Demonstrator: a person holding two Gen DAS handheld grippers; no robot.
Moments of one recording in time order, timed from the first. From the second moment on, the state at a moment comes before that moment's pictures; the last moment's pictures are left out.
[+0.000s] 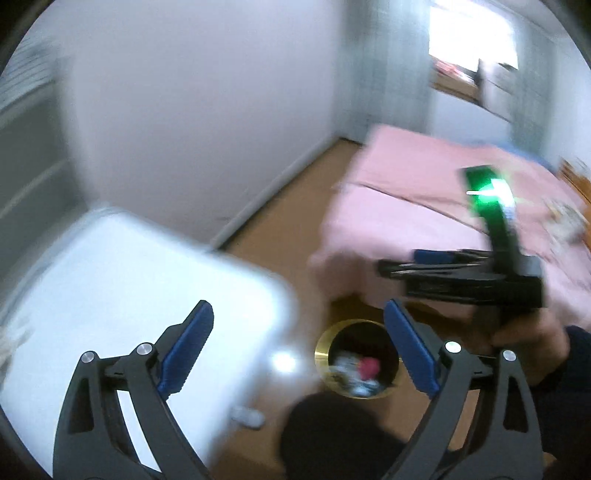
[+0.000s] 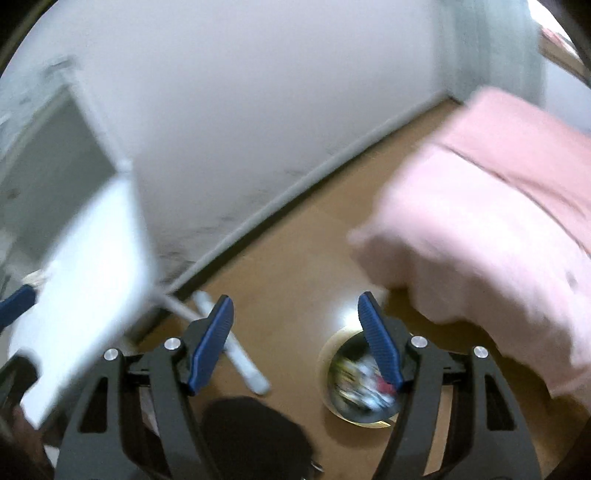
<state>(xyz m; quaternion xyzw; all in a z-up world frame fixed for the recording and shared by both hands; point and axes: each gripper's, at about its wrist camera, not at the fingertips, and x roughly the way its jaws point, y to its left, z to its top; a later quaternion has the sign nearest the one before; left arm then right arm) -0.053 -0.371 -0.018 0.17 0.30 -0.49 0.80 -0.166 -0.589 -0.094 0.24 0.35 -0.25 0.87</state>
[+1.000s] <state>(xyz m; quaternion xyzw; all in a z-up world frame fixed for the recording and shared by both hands) 0.189 -0.056 -0.065 0.08 0.39 -0.15 0.90 0.216 -0.267 -0.087 -0.02 0.44 0.04 0.90</state>
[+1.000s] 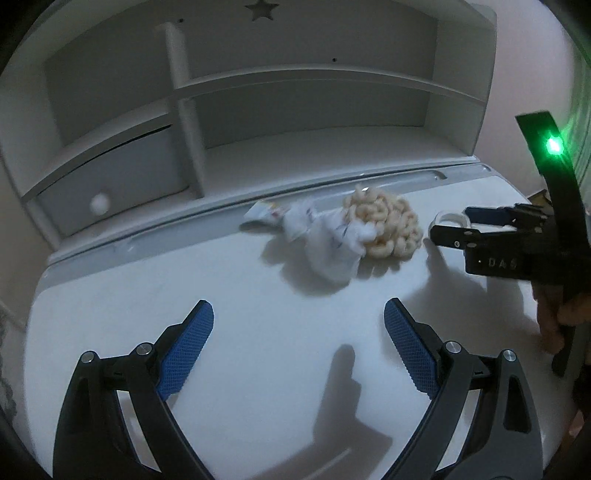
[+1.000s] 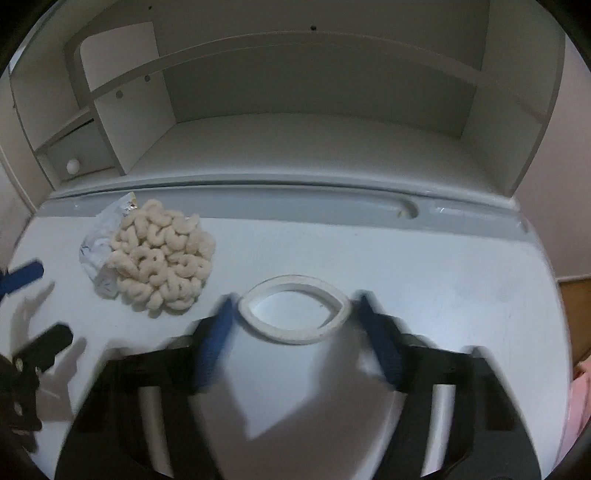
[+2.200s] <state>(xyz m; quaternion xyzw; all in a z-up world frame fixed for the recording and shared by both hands) 0.092 -0.213 -0.010 0.12 0.34 -0.29 0.89 -0.038 -0.469 -0.044 0.14 0.36 -0.13 0.91</state>
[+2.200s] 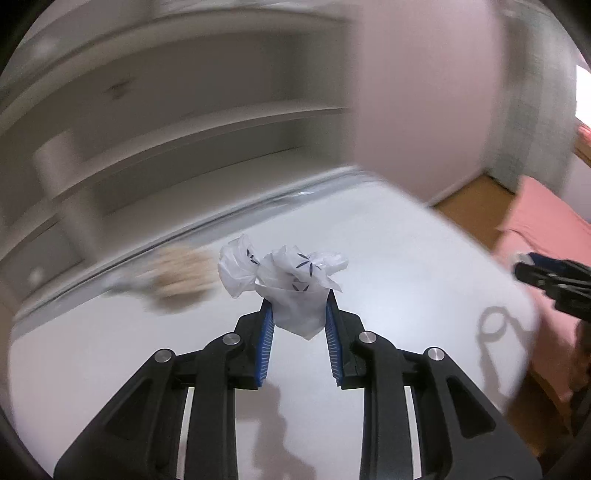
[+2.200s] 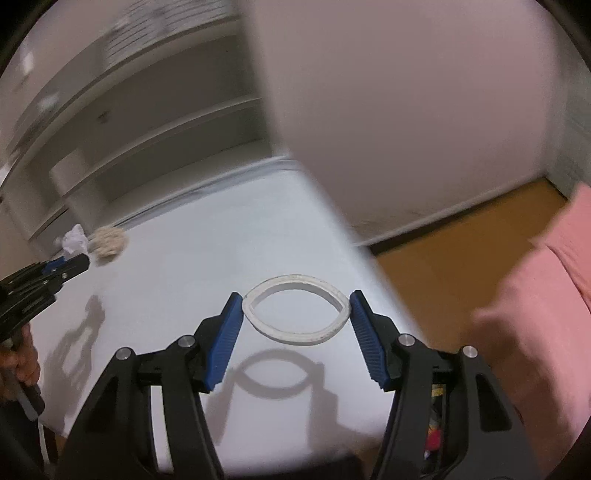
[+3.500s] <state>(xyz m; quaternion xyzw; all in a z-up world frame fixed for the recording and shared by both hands) -0.127 -0.618 -0.303 0.28 0.51 -0.52 0.62 -0.264 -0.722 -0.338 0.38 0.49 -0.33 0.71</state>
